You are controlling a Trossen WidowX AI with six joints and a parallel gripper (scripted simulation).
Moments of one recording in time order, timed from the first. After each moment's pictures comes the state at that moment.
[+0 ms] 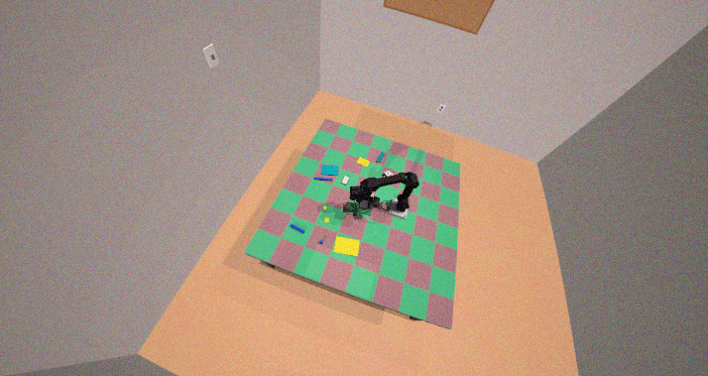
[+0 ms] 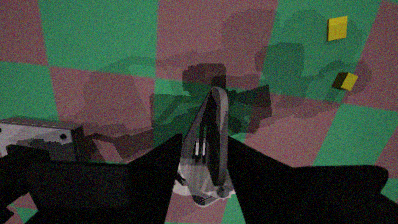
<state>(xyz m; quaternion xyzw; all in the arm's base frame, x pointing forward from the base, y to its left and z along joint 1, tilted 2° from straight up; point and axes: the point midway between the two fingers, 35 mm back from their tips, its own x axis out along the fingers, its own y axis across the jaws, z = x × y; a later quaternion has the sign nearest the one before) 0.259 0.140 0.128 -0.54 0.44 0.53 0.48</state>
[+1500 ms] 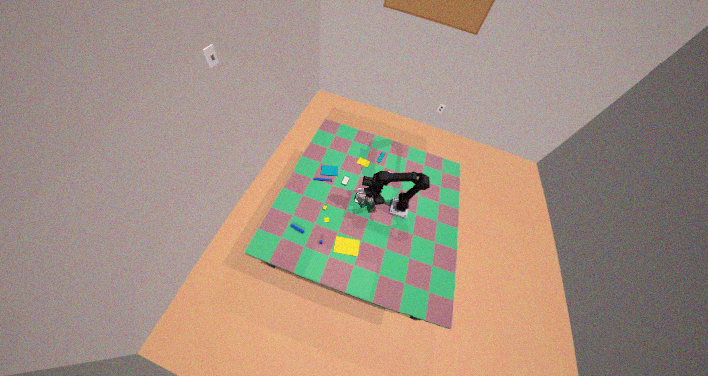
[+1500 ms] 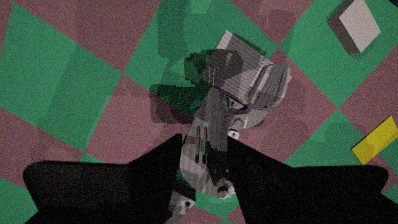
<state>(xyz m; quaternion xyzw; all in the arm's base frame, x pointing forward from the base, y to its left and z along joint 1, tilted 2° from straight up) 0.213 0.054 0.116 -0.22 0.65 0.23 0.69</state>
